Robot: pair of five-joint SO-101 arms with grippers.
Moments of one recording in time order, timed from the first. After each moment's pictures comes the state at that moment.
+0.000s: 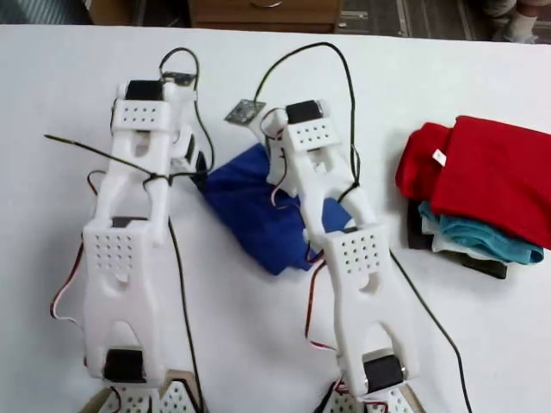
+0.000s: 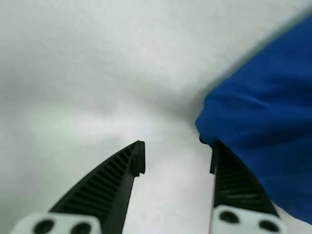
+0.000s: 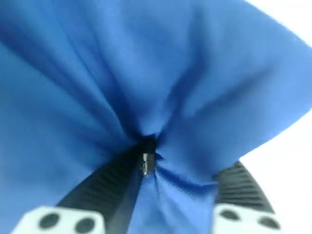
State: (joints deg) left arm -5.7 48.2 -46.6 101.2 -0.7; right arm -20.7 61.1 -53.9 96.3 41.3
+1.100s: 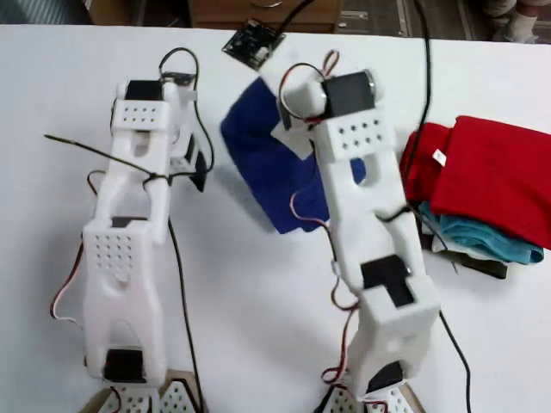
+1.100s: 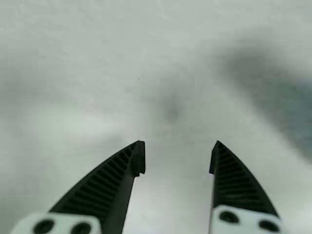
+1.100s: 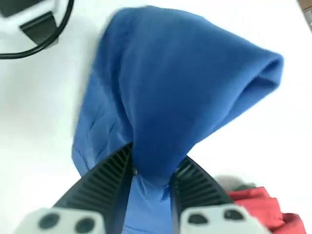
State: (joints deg) left arm -5.7 48.2 -46.6 101.2 -0.7; right arm -21.2 16.7 -43.3 97.8 38.2
